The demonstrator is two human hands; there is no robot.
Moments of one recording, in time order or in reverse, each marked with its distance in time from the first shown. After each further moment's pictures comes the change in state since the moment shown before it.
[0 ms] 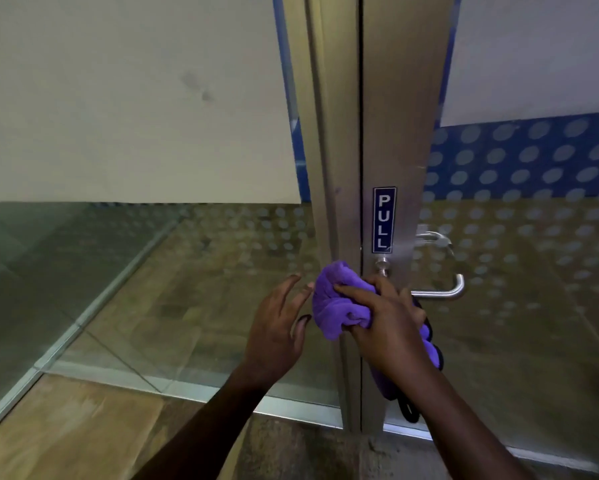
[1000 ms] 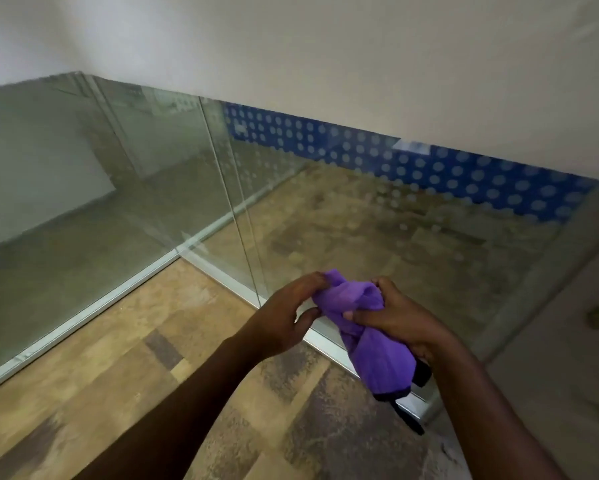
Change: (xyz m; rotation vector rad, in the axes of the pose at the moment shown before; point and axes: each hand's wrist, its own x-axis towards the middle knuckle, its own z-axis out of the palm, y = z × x) left_hand -0.202 -0.102 -0.259 -0.102 -0.081 -0.343; right_hand -0.065 -0.212 0.187 0.817 -0.871 0.111
